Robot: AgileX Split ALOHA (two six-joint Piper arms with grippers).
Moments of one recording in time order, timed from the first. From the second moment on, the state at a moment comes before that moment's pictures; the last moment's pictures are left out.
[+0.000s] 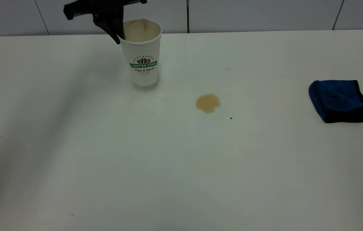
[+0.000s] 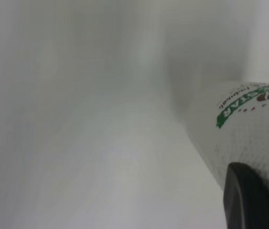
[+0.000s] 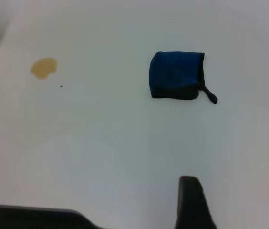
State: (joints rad) left arm -0.29 2.53 -2.19 -0.10 0.93 -0.37; right arm 0.00 -0.02 -0.47 0.01 1.12 0.00
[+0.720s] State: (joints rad) left arm -0.28 2.61 -2.19 -0.25 0.88 -0.37; right arm 0.00 -0.02 -0.47 0.01 1.12 0.00
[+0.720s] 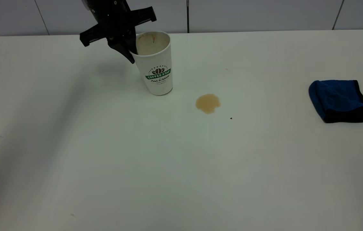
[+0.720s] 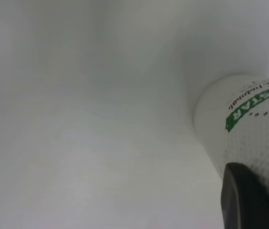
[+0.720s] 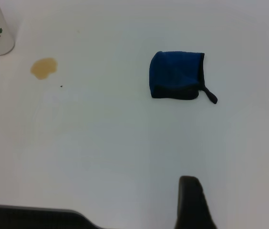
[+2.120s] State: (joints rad) left arm -0.27 2.44 -2.23 -0.21 1.17 -0.02; right arm 0.00 -0.02 -0.47 0.01 1.12 0.00
